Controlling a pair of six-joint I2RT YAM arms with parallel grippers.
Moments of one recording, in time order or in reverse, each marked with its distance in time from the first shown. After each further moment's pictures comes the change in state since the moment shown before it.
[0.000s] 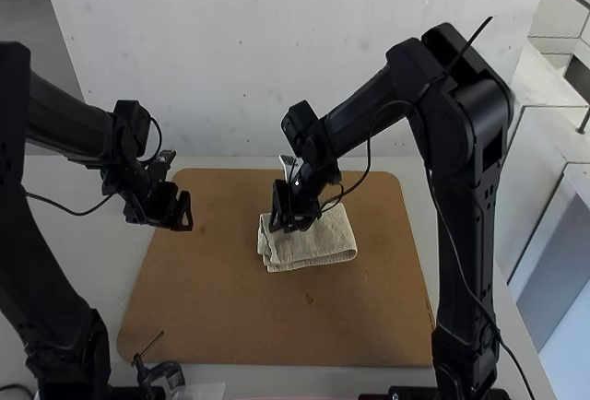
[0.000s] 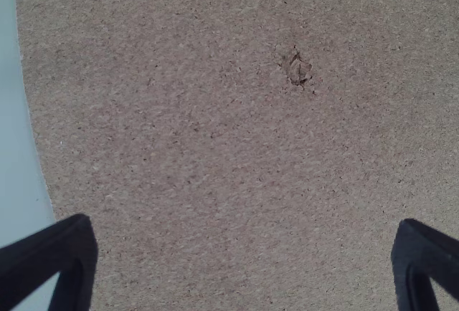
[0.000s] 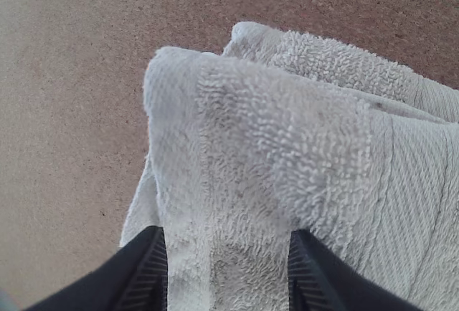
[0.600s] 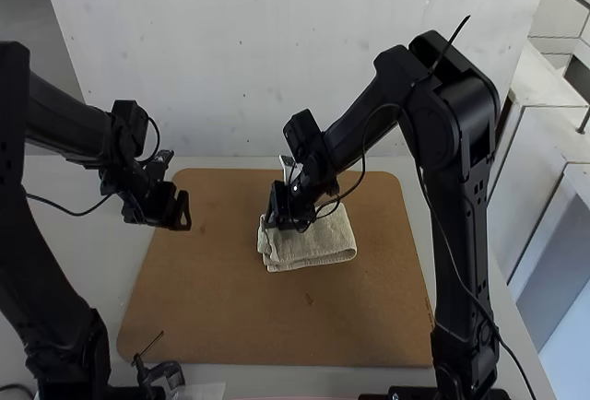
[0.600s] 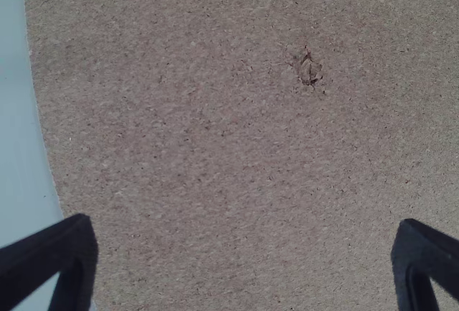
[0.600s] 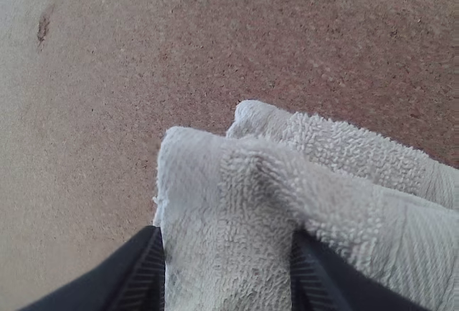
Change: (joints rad) left arm 0.013 -0.002 0.000 0.000 0.000 0.000; right arm -0.015 0.050 -0.053 0.244 -0.016 0.047
